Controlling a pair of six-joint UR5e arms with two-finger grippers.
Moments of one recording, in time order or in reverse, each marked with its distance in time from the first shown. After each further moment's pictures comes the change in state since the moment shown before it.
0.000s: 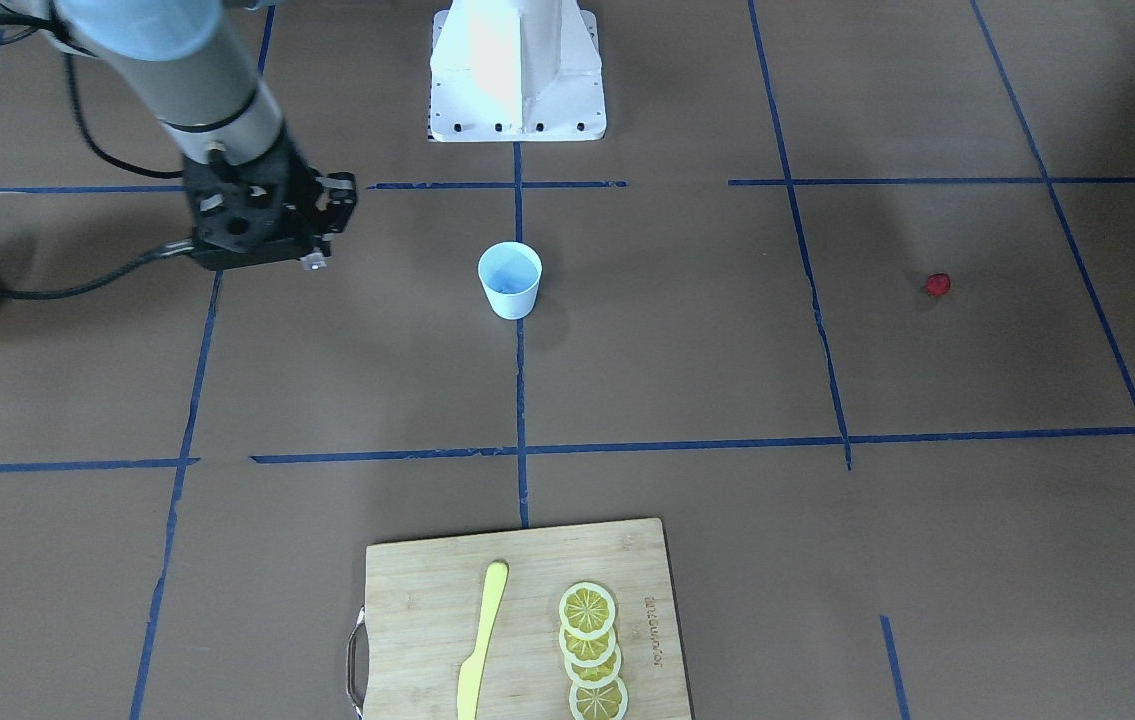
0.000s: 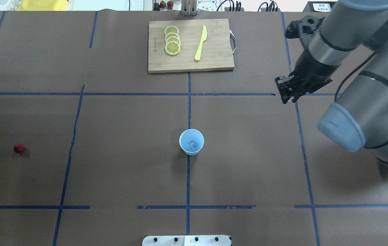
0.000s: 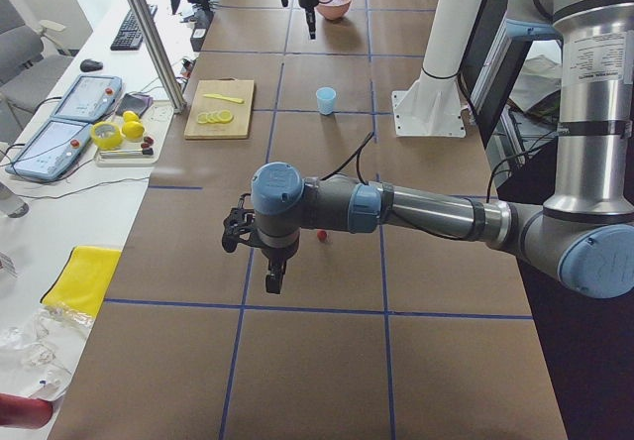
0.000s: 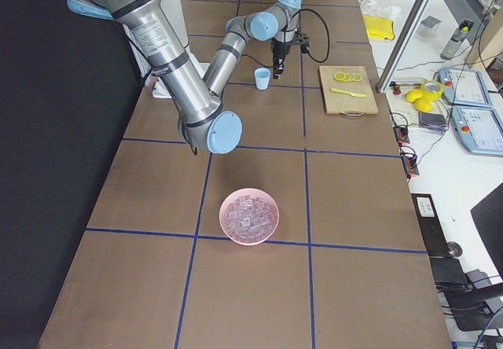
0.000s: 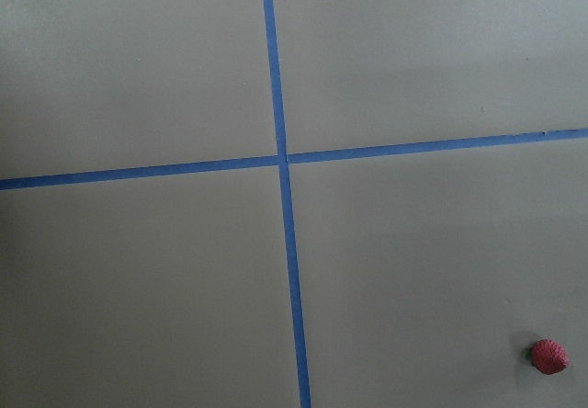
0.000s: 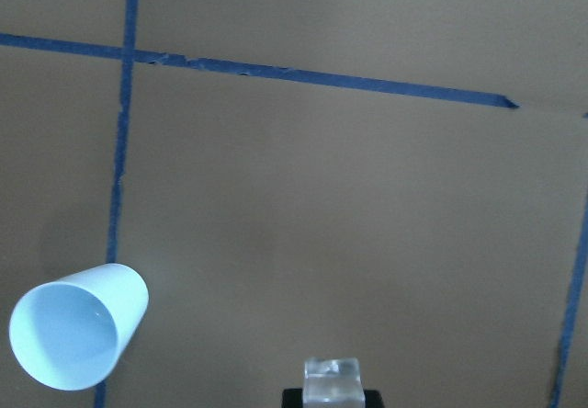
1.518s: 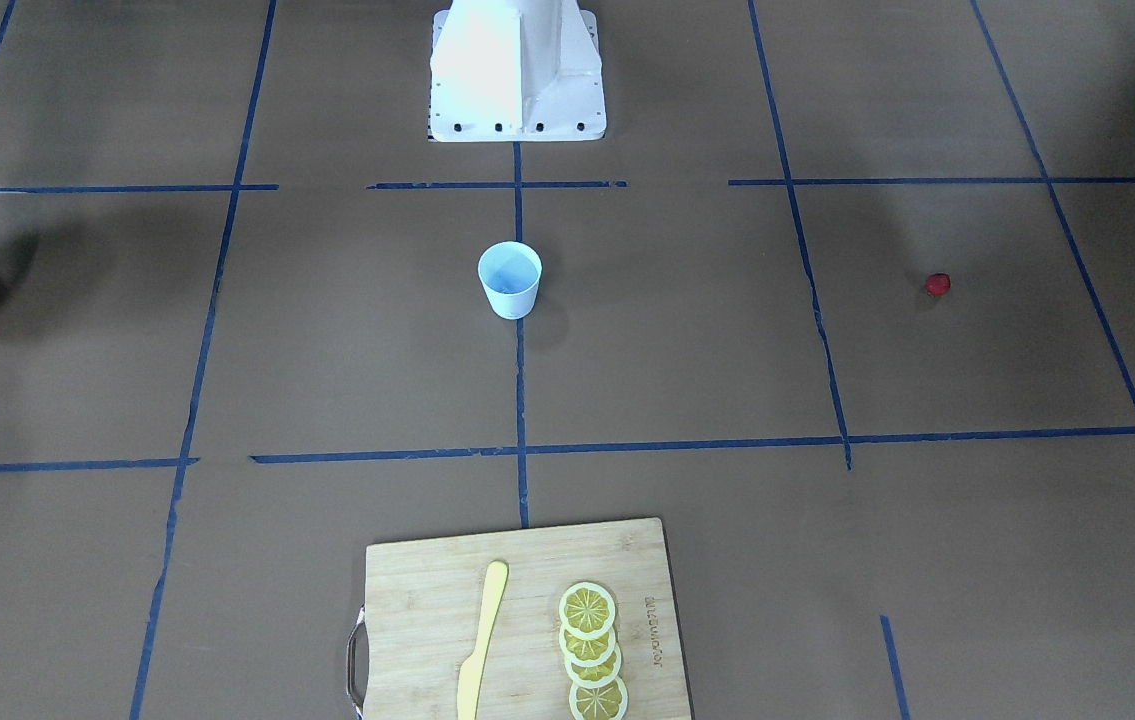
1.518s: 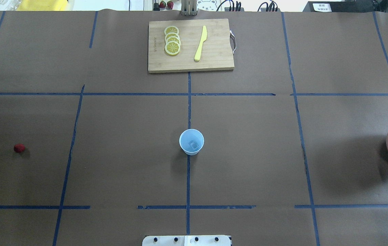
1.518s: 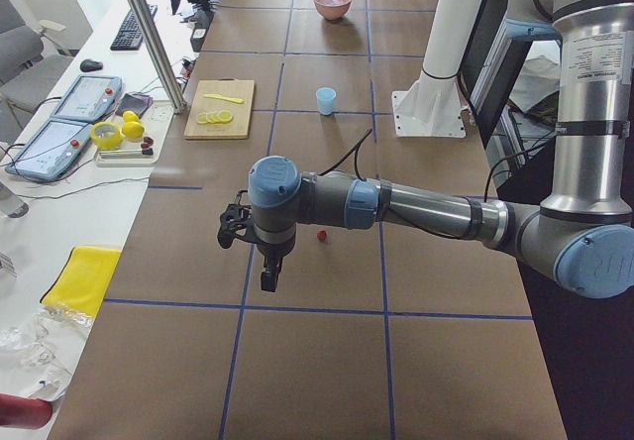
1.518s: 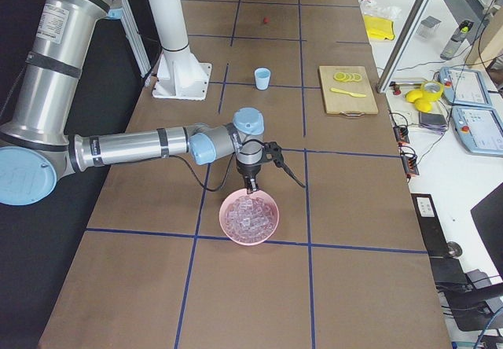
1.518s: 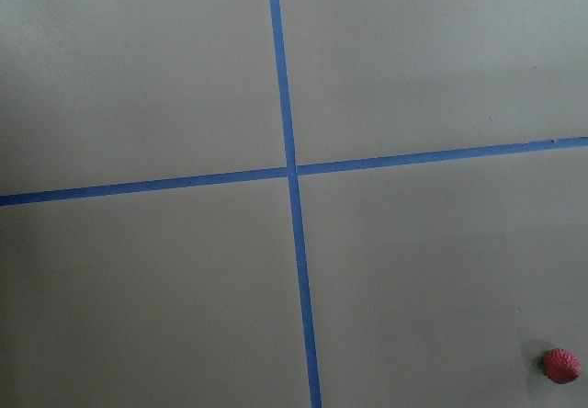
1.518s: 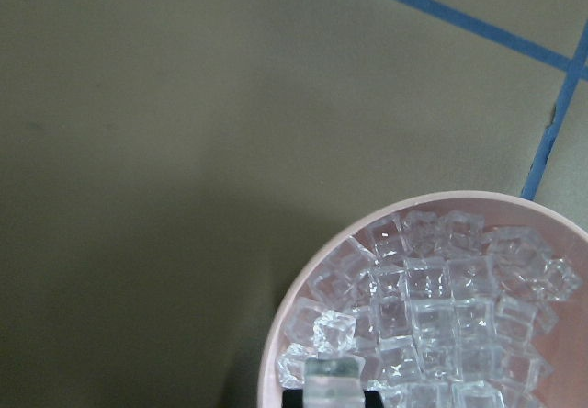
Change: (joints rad) left arm 0.000 -0.014 -0.006 0.000 0.025 0.000; right arm 0.441 -1.019 0.170 0.603 0.060 -0.696
